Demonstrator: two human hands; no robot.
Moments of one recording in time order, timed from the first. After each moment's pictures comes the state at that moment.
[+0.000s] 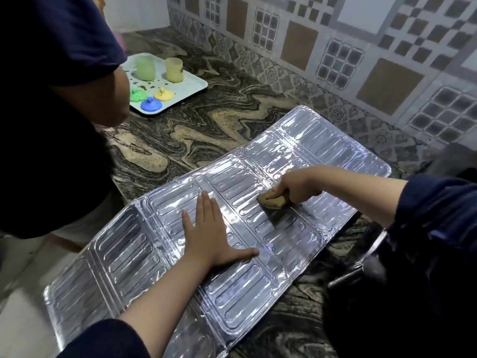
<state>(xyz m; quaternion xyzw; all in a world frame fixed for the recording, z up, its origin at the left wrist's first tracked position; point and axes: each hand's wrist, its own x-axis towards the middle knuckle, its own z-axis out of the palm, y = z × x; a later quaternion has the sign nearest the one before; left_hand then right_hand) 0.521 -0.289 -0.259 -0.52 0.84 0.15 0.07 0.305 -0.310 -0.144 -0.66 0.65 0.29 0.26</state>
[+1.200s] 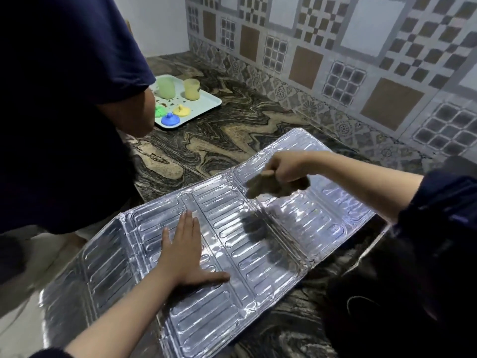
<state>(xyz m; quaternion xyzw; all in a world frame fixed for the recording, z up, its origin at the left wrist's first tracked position) 0.596 -0.278 -0.253 -0.49 0.84 0.13 0.16 0.331 -0.323 -0.096 -0.66 0.68 0.05 0.32</state>
